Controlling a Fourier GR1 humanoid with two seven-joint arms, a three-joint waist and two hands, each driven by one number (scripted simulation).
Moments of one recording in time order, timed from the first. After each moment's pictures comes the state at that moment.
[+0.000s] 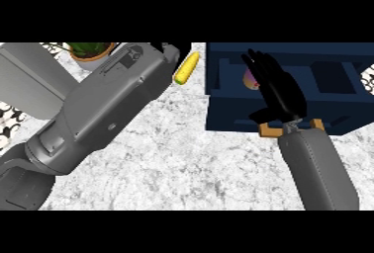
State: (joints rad) left arm -1.31 0.21 -0.59 -0.74 0.92 0.83 -0.07; right arm -0.52 -0.13 0.03 -1.25 1.15 -0.08 -0.11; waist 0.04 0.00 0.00
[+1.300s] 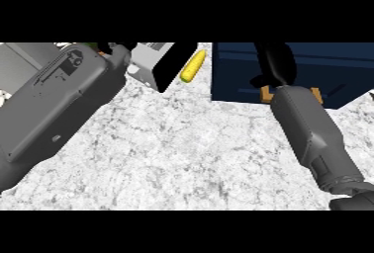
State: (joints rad) left arm -1.16 0.42 -0.57 -1.05 0.83 0.82 0.10; right arm -0.99 -0.18 -0.16 -0.40 1.30 -0.64 -0.14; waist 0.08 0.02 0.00
